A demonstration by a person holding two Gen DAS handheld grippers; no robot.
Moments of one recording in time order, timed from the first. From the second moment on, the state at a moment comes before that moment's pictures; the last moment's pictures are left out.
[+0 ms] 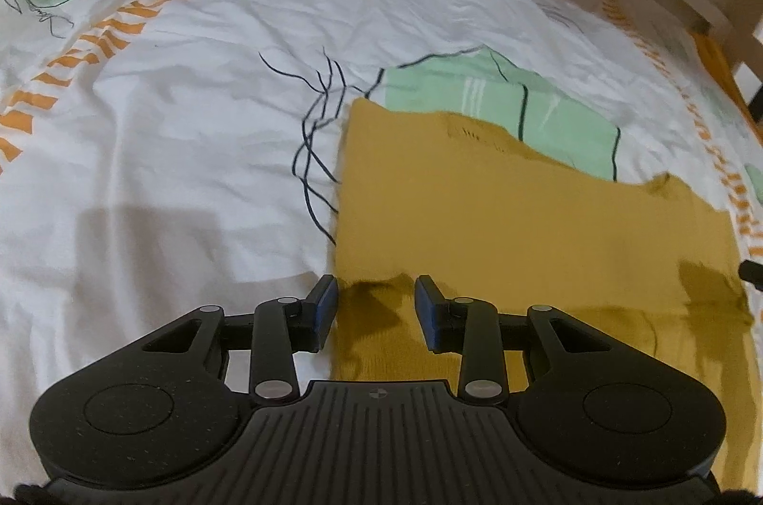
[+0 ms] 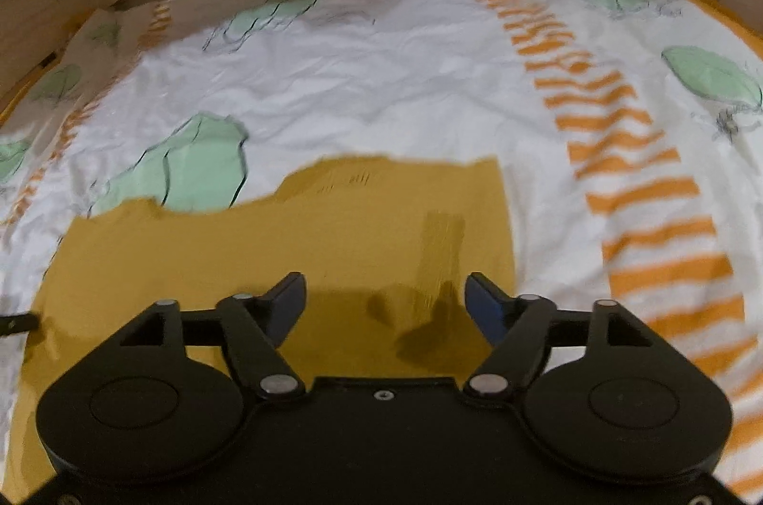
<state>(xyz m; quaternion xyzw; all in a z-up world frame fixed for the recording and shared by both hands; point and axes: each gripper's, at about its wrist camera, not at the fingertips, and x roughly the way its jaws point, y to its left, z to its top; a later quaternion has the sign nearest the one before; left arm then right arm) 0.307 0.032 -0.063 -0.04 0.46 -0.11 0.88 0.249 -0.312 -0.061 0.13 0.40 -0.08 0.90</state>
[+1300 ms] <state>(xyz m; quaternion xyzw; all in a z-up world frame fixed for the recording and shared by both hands) 0.281 0.012 -0.053 -0.06 0.45 -0.16 0.88 0.311 -0.286 -0.042 0.00 0.34 -0.01 0.94</state>
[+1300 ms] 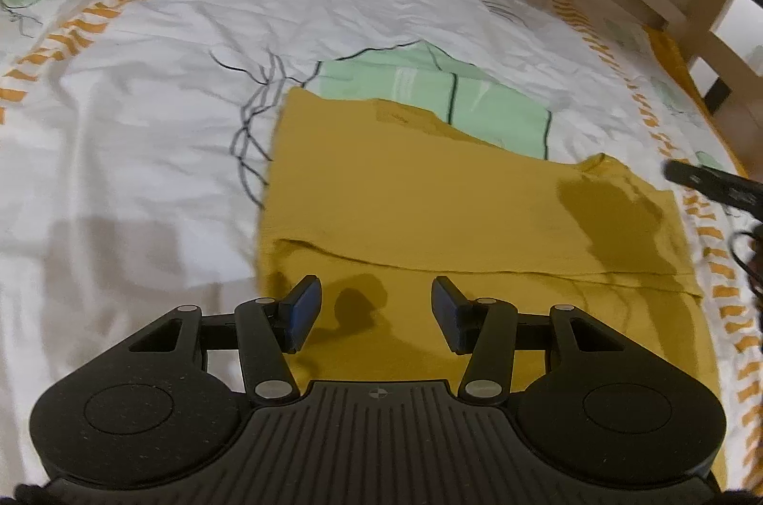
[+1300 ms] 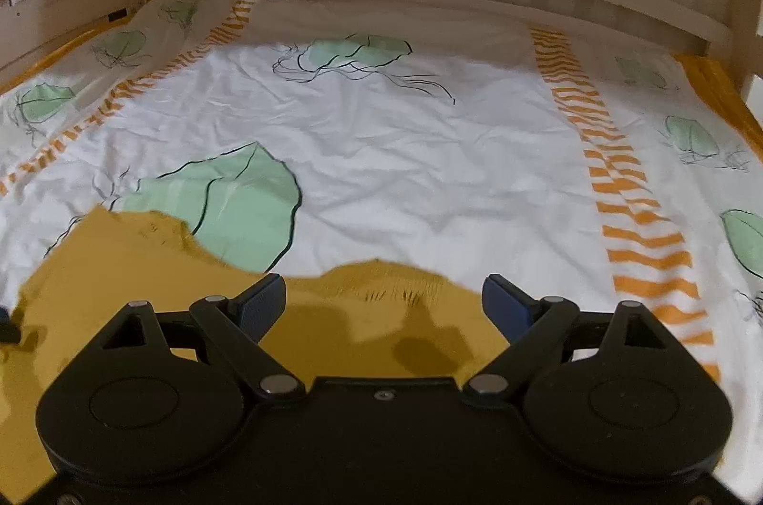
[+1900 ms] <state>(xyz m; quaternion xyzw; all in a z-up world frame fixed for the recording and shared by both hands) 0.220 0.031 -0.042 -0.03 0.43 -0.13 0.89 0.168 -0.283 -0.032 0.11 0.36 -0.02 0.92</state>
